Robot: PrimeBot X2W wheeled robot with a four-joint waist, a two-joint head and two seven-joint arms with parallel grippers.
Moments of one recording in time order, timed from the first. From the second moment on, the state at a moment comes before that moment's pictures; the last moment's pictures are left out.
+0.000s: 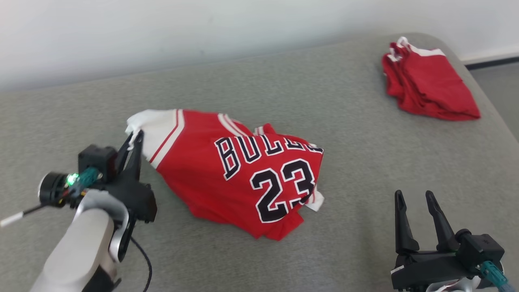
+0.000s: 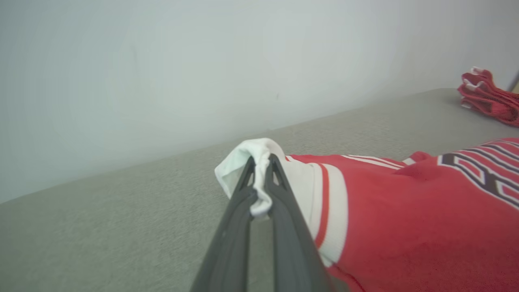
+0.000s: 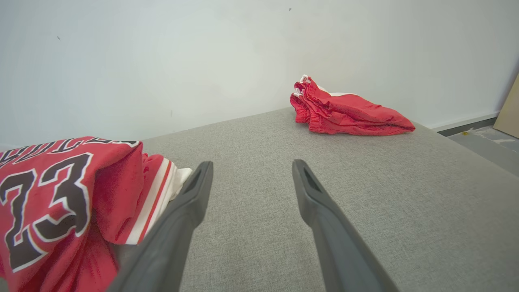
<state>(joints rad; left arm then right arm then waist) -0.70 0.32 -0.47 0.71 -0.48 -0.03 -0.23 -0.09 -0.05 -0.01 0.22 0.23 0.13 -0.26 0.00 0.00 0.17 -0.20</state>
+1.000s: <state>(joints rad) -0.02 0.37 -0.33 0.24 -0.62 0.23 -0.25 -0.06 -0.05 -0.01 0.21 0.20 0.13 -0.24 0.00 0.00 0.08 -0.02</state>
